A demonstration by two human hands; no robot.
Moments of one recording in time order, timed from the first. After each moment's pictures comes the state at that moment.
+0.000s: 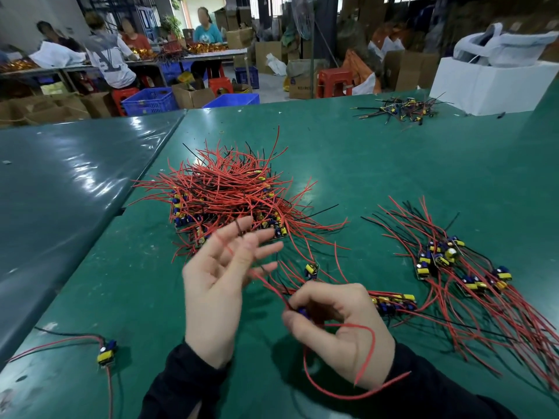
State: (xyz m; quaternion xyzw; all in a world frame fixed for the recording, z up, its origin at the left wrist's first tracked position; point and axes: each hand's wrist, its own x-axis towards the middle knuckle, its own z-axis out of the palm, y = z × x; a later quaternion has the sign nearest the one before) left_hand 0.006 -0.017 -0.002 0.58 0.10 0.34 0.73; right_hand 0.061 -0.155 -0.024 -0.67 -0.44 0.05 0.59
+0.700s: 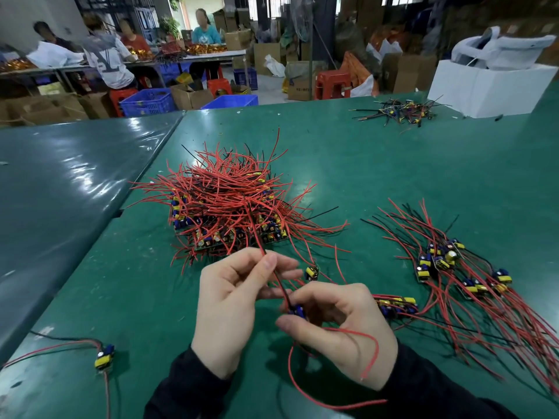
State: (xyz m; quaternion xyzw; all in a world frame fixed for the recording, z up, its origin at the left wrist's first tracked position) left_hand 0.007 -0.022 -0.005 0.65 0.08 0.29 0.69; right_hand 0.065 -0.155 -0.022 -0.66 -0.41 0.11 0.62
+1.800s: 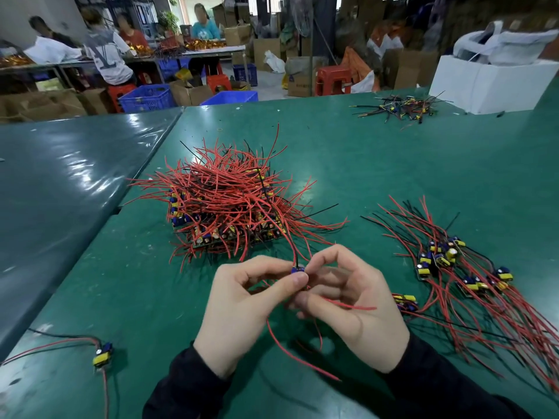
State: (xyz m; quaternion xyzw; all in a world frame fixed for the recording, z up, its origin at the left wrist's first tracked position) left_hand 0.008 -0.018 -0.007 0.74 0.08 0.23 0.63; right_hand 0.071 -0.156 -0.015 -0.59 -0.32 0.19 0.72
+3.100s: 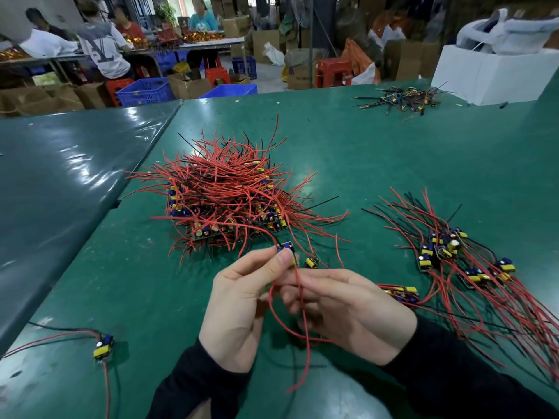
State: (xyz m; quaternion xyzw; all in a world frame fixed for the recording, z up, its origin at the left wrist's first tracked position) left_hand 0.007 -0.034 0.003 0.47 0.21 0.16 0.84; right_hand 0.078 -0.153 -0.013 -0.45 -0.21 0.51 0.70
